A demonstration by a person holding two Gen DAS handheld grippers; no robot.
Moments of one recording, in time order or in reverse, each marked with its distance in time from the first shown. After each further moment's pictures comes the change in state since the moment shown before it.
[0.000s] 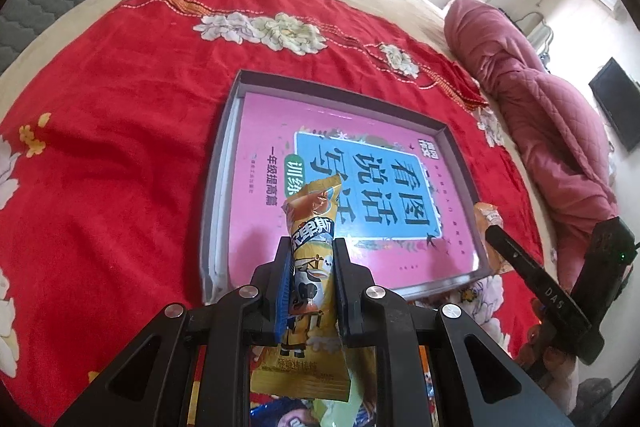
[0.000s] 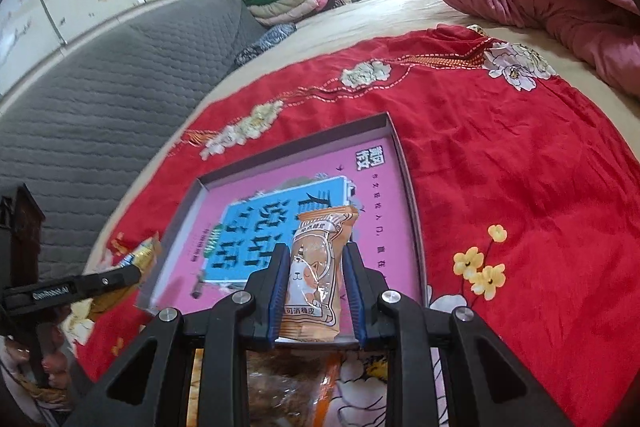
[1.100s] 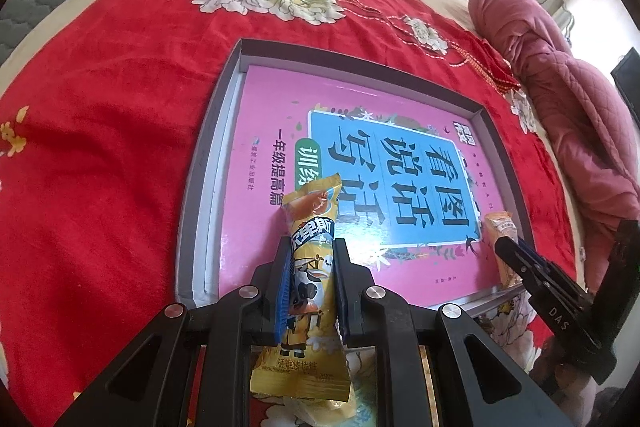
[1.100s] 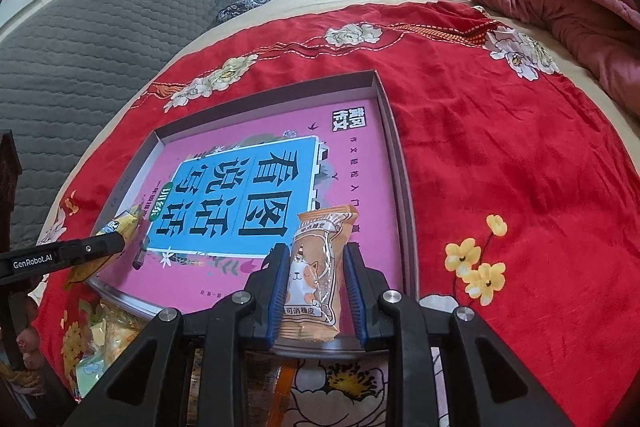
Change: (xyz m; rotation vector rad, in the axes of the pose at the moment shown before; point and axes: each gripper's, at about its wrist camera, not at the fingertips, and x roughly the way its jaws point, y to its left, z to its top) left arm 0.047 -0.003 0.004 0.000 0.062 0.079; right arm 0.037 -0.001 -0.009 -0.085 0.111 -0.121
